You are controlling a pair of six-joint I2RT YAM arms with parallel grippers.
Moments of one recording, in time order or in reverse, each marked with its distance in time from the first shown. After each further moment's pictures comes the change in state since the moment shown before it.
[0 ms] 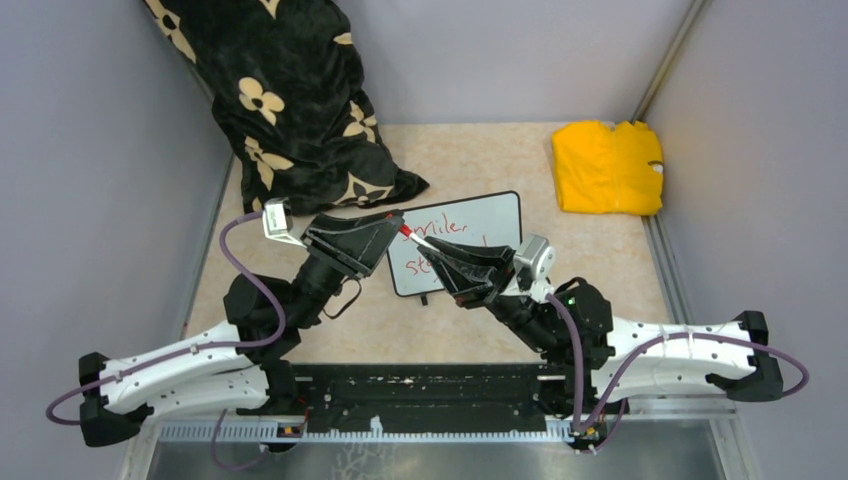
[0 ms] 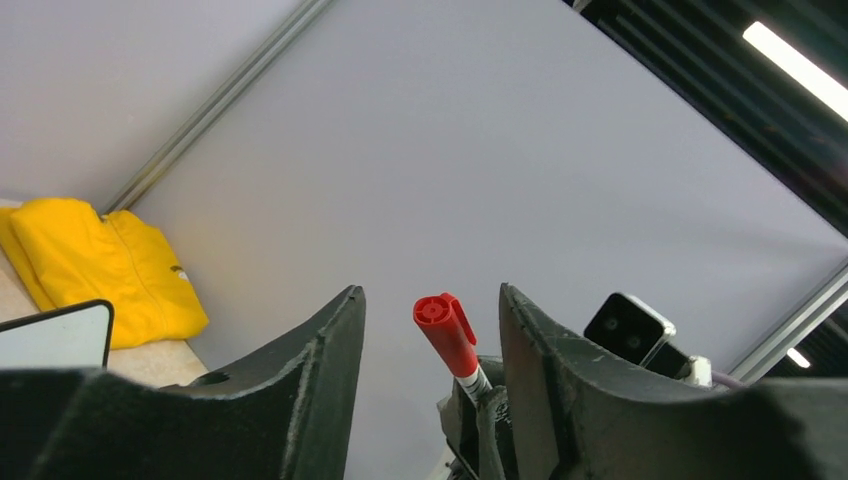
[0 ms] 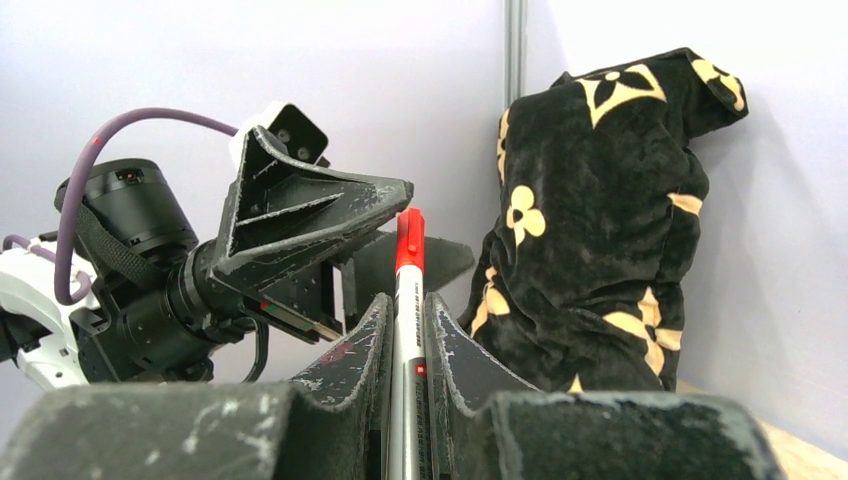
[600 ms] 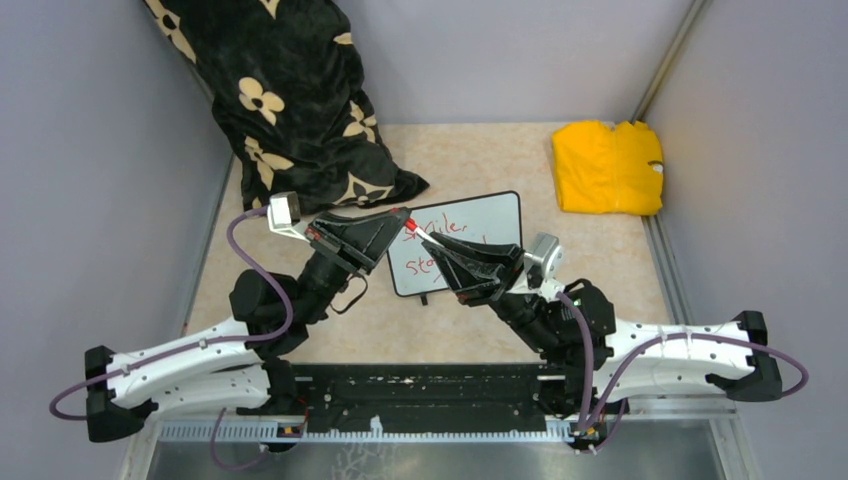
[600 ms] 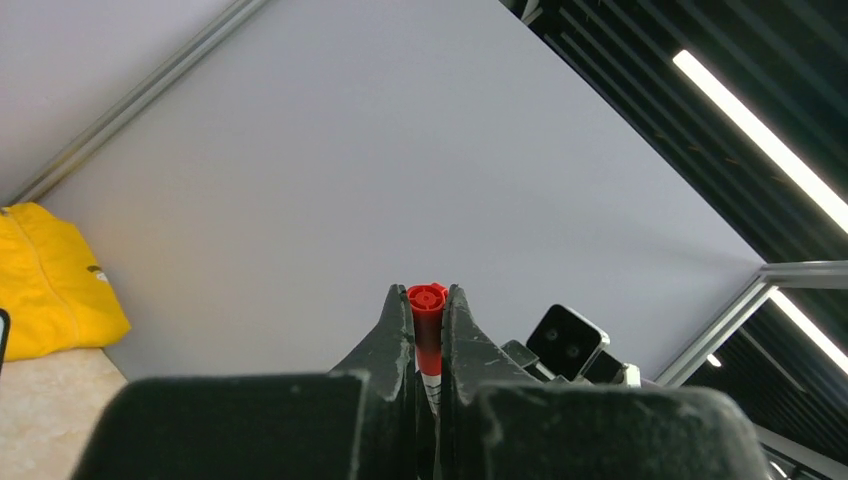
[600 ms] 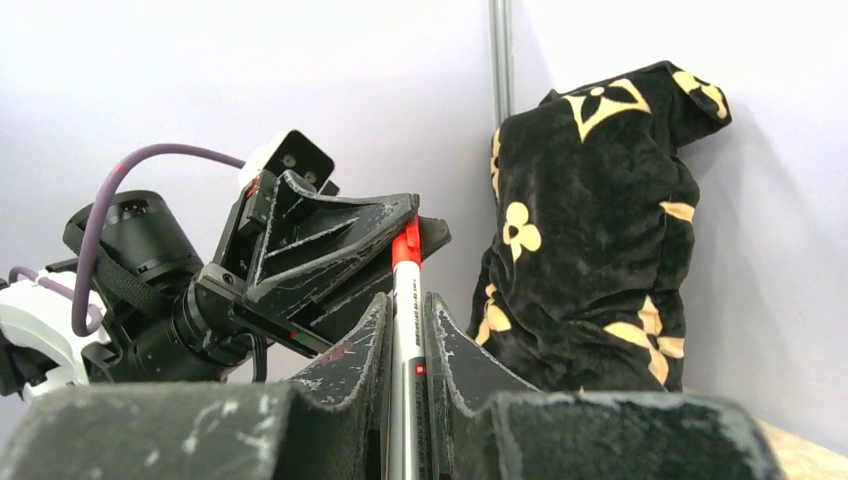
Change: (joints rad) left arm 0.000 0.054 0.019 0.077 0.032 -0.092; right arm 0.000 0.002 -0.014 0.072 0.025 0.010
